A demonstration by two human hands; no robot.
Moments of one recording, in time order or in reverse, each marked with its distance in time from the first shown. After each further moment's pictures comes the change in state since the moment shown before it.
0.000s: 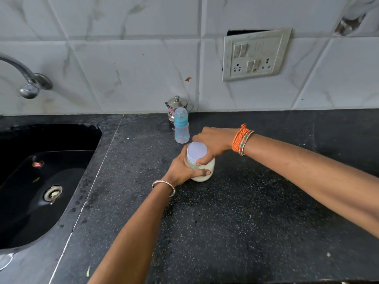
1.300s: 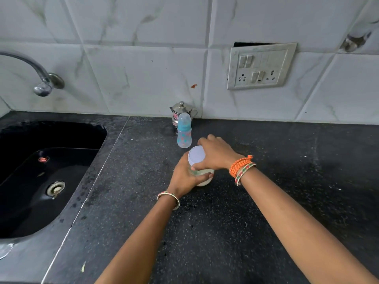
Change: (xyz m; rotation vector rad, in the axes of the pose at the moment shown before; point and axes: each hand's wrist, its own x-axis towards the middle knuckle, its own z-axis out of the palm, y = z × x) left_hand -0.019 0.004 0.020 -0.025 0.195 0.193; right_hand -0.015 -0.017 0.027 0.329 0.272 0.264
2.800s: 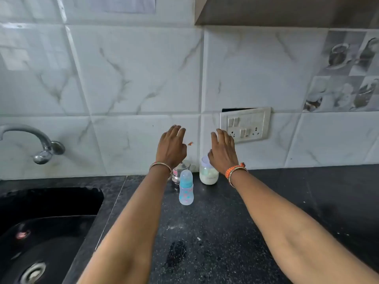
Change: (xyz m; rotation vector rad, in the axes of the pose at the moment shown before) left_hand 0.160 0.122 -0.118 0.883 0.275 0.541; right_hand 0.097 0.030 -0.073 -0.210 0.790 0.171
